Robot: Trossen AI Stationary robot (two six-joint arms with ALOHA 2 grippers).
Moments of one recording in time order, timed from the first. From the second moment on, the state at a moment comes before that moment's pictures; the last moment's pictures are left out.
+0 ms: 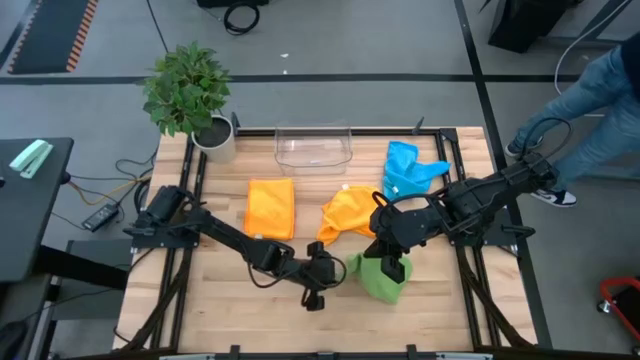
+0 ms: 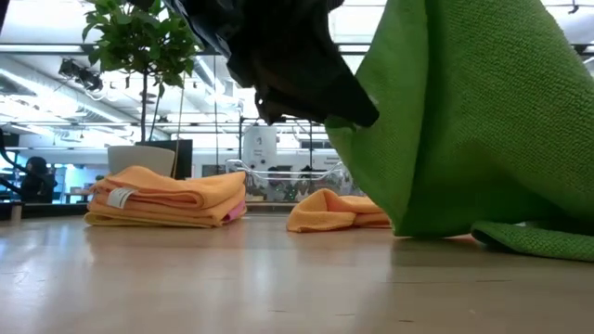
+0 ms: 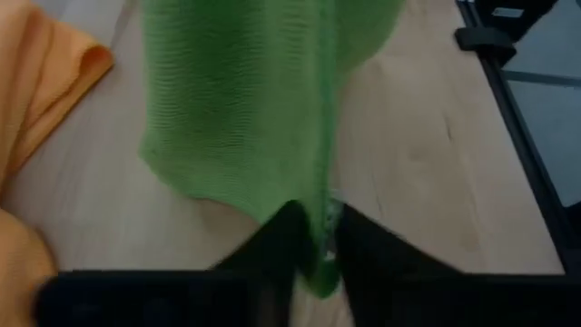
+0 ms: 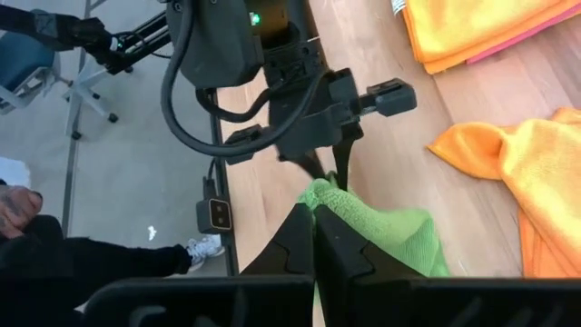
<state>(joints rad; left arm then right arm) -0.41 1.93 1.22 0.02 -0.24 -0.36 0.45 1.42 1.51 -0.89 0.10 0.75</state>
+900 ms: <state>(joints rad) -0.28 1.60 2.18 -1.16 -0.26 -0.20 0.30 1.21 1.64 -0.94 0.11 0.09</state>
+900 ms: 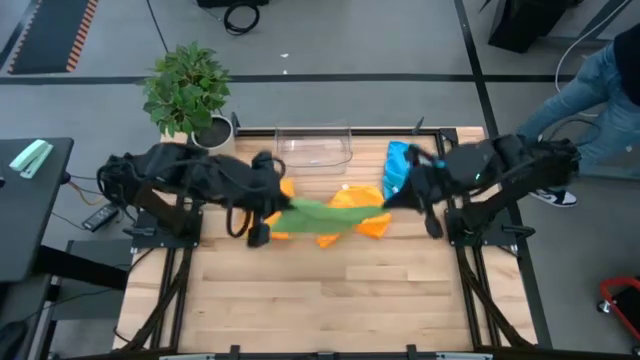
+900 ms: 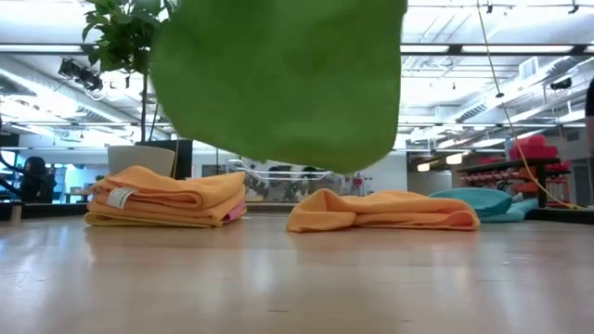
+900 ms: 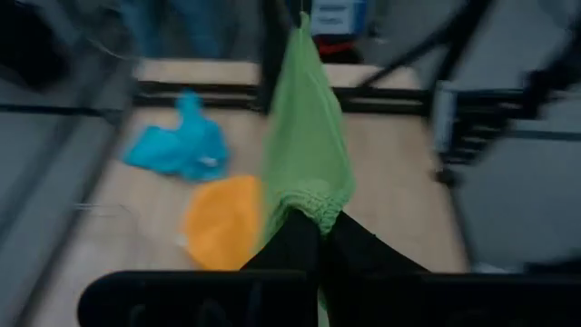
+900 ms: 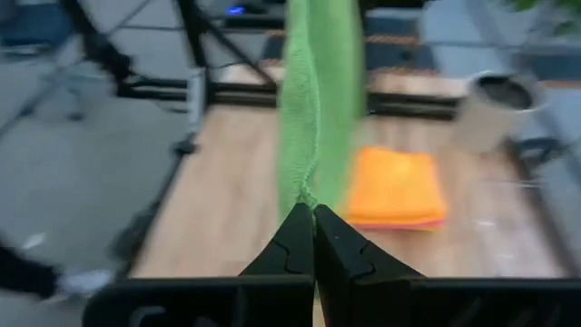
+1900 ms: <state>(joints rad) -0.67 1.86 1.47 -0.58 -0.01 -0.76 0.83 1.55 1.11 -0.54 0.11 1.27</state>
